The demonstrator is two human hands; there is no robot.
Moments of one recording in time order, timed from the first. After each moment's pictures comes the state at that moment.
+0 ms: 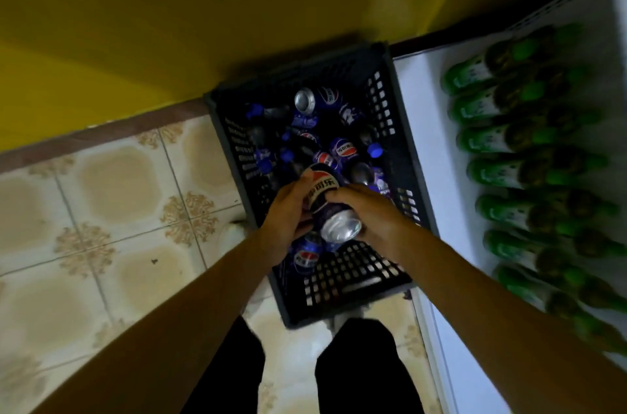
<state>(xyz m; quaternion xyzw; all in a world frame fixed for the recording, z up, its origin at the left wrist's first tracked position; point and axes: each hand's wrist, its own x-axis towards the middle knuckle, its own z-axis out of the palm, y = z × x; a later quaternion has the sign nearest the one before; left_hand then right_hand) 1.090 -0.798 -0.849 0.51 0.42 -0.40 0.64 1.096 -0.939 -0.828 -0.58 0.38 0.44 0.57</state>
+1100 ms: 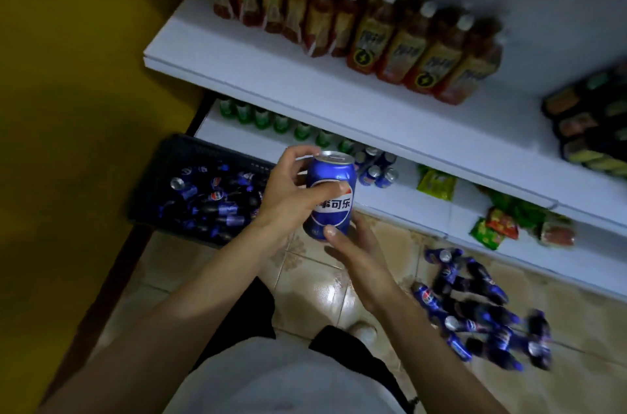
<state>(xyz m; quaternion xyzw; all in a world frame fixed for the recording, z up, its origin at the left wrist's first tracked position) 0.838 -0.865 -0.402 0.61 -0.19 -0.48 0.60 0.689 -0.874 -0.430 -0.44 0.47 -0.19 0.74</state>
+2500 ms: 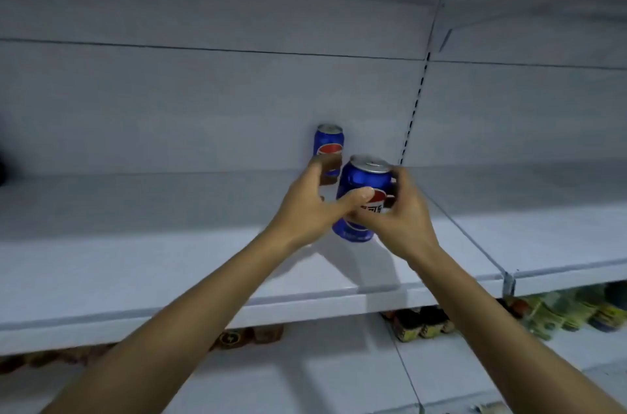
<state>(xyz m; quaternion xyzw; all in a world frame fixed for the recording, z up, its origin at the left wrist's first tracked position) 0.595 -1.314 -0.144 0.46 -0.66 -0.30 0.51 0.439 -1.321 -0.155 -0.67 0.48 -0.50 0.27</state>
